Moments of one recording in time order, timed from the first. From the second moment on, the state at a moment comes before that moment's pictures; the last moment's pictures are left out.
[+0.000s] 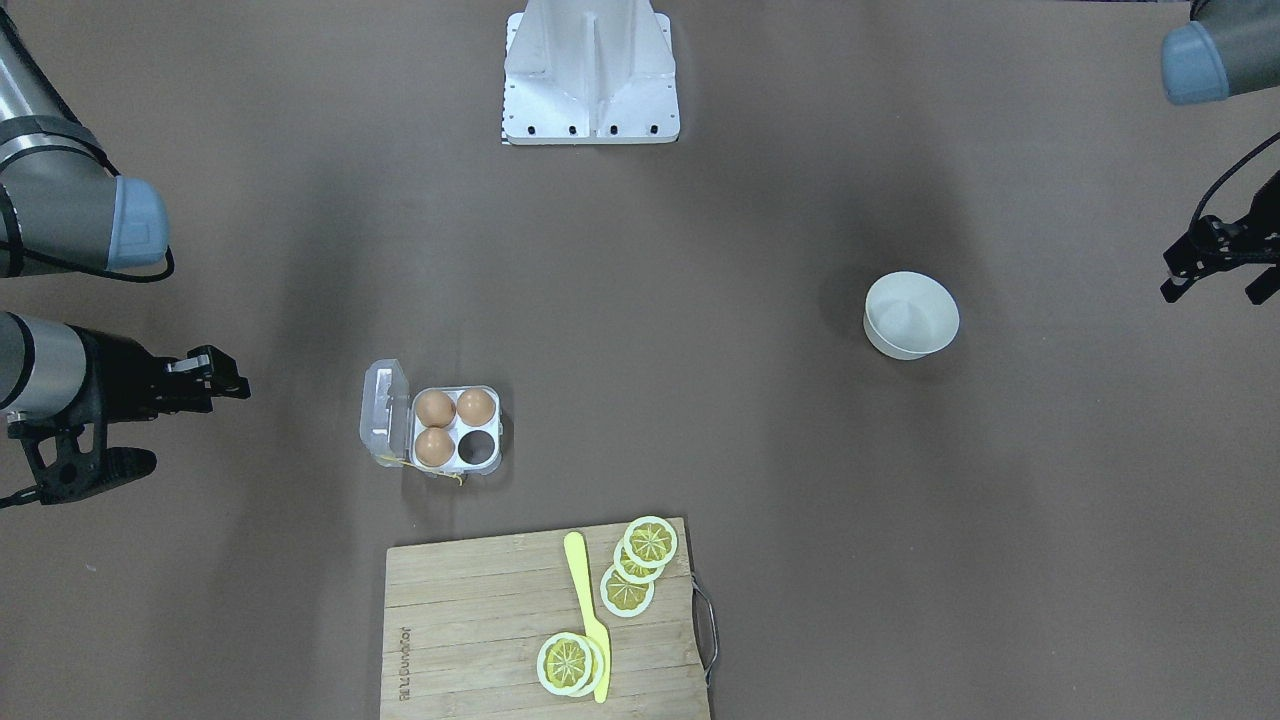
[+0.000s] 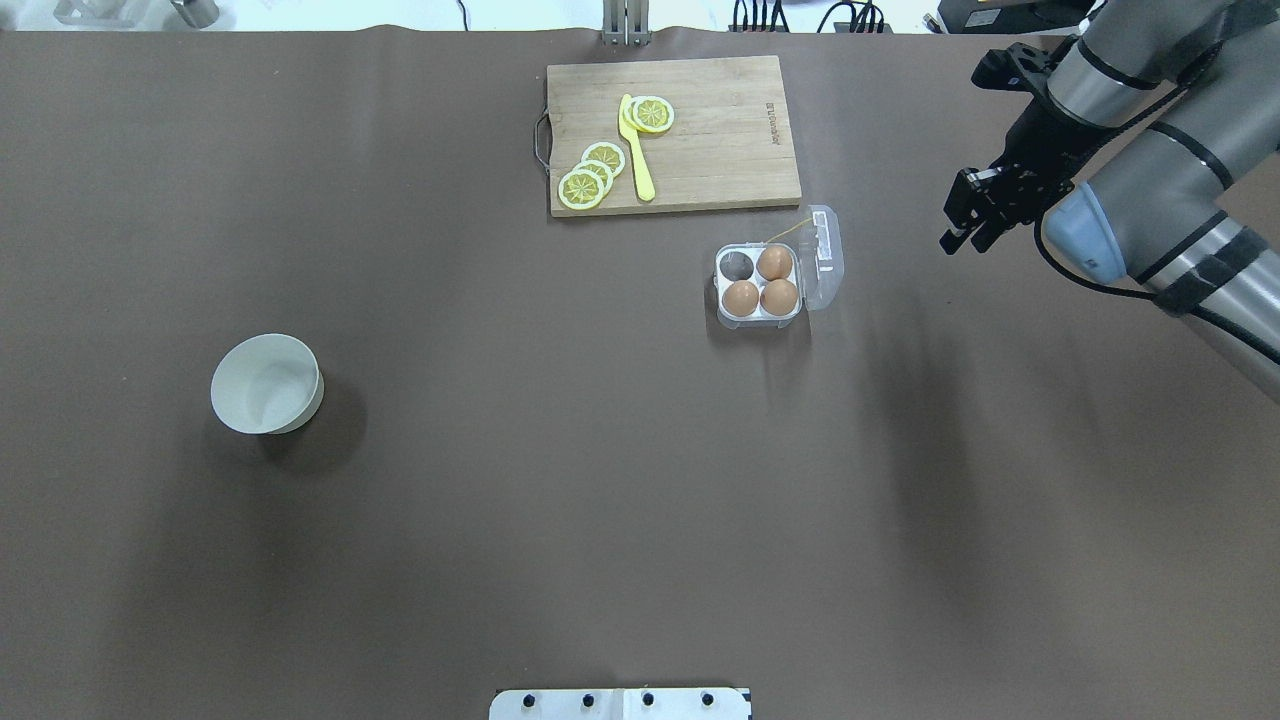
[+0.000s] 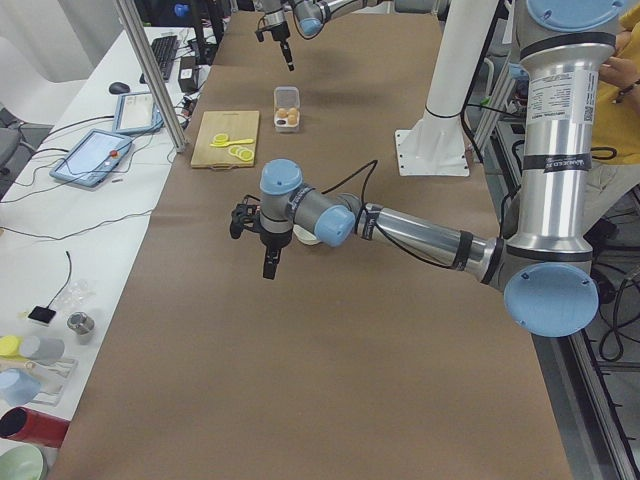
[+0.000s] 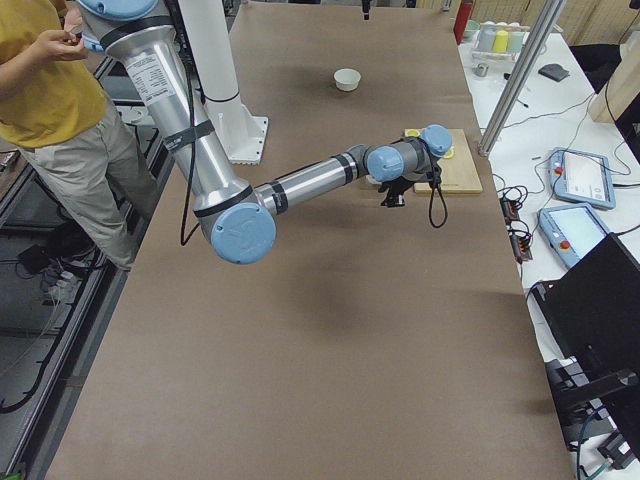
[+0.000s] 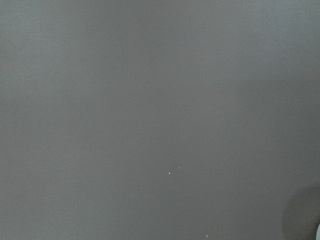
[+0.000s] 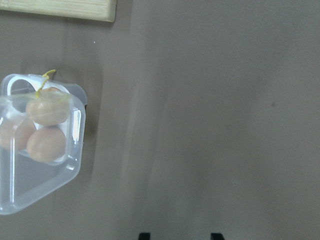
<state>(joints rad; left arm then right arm) -1.27 -1.55 -1.85 -1.81 -2.22 -0.47 1.07 -1.07 1.44 -1.61 2.58 0.32</state>
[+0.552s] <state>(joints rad) -1.27 -1.54 -1.87 -1.80 -2.22 -0.47 1.02 -0.97 1.36 -1.55 2.58 0.36</state>
